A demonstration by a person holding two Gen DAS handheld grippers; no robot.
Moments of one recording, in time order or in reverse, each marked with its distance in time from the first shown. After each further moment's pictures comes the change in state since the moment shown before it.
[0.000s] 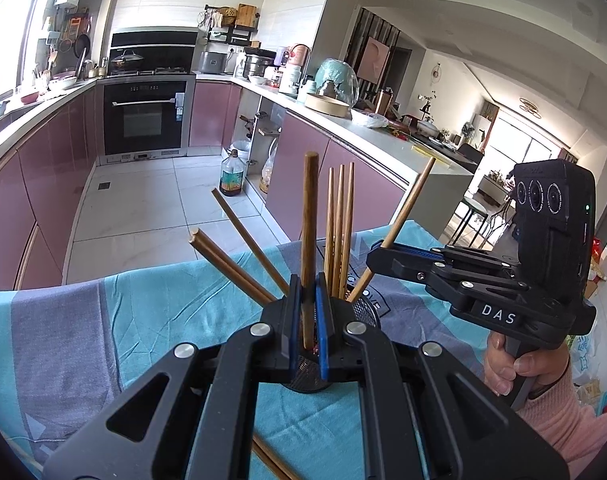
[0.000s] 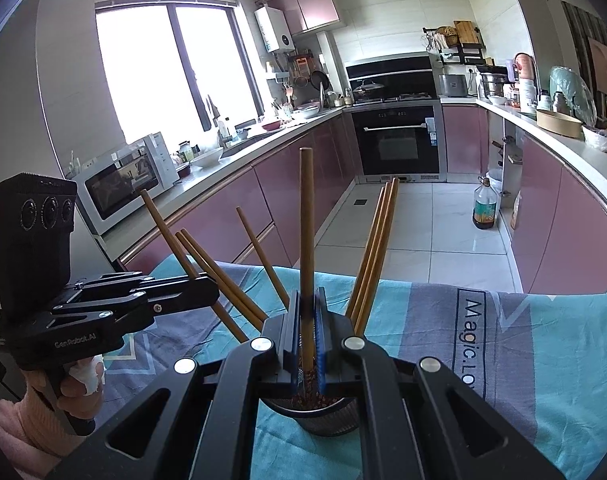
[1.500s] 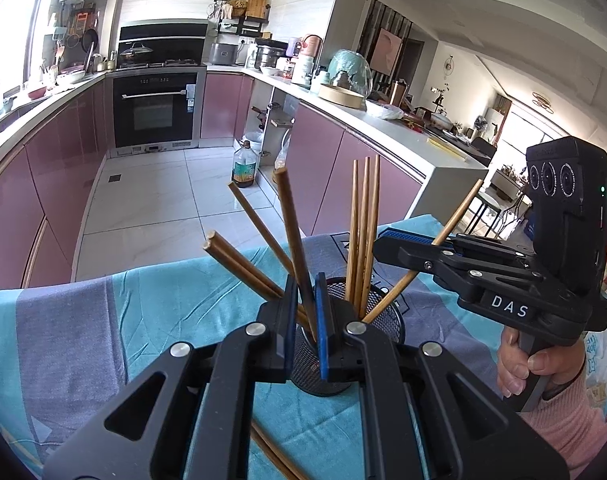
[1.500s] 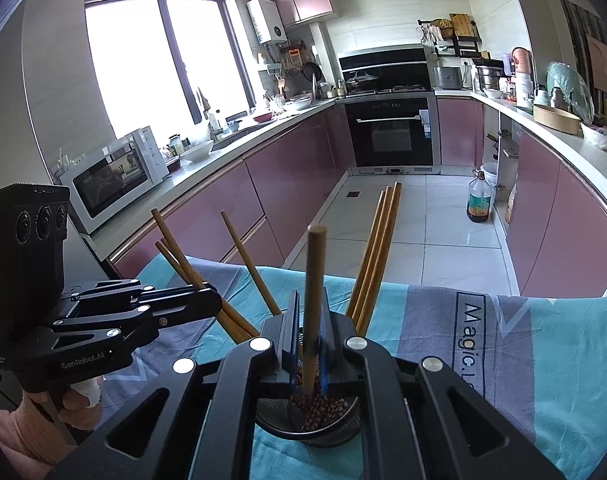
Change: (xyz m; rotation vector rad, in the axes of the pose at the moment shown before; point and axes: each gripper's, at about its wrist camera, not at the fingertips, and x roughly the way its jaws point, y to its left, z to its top) left arm 0.037 0.015 0.001 -0.009 0.034 0.049; right arm 0.019 -0.001 0.011 0.007 0.036 -0.029
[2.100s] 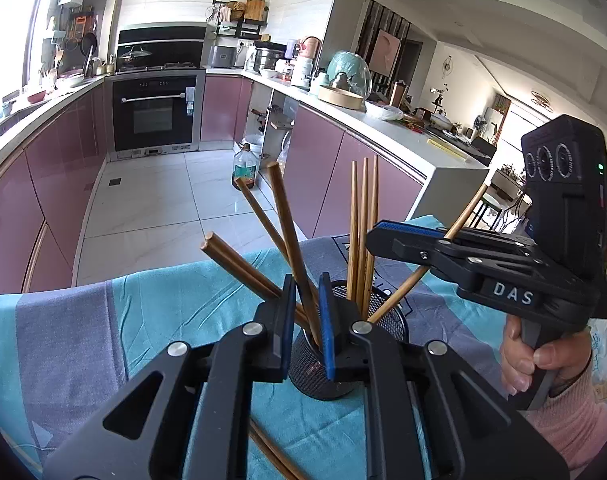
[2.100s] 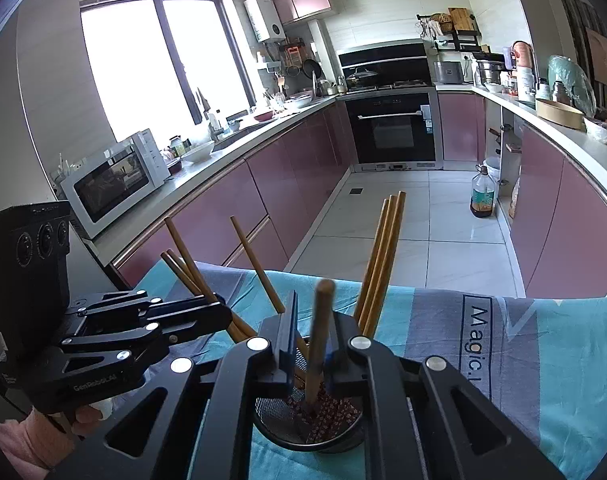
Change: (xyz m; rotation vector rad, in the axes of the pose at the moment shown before) left arm -0.004 -0.005 -0.003 0.018 -0.016 0.003; right arm 0.006 -0.001 0.008 0.026 0.007 0.007
